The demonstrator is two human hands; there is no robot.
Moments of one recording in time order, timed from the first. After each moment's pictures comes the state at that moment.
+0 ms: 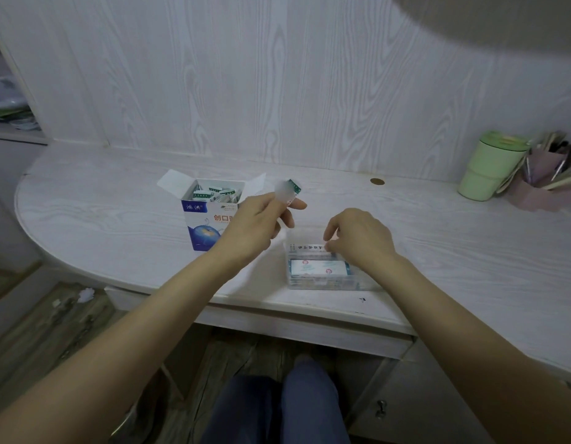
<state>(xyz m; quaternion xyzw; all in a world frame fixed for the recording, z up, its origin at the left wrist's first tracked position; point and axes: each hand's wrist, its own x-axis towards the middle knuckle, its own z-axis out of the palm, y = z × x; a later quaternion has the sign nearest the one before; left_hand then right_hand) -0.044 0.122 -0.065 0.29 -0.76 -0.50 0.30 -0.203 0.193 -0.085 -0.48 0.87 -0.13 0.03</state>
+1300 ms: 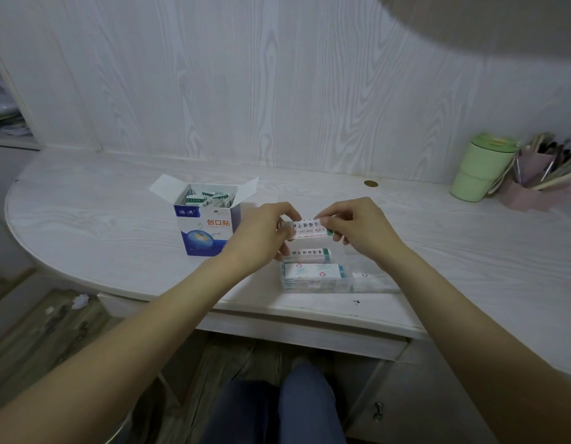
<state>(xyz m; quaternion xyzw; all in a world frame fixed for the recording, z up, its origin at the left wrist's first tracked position) -0.067 0.114 -0.076 0.30 -0.84 -0.38 0.23 -0.216 0.205 -0.071 -0.48 0.76 -0.41 0.15</state>
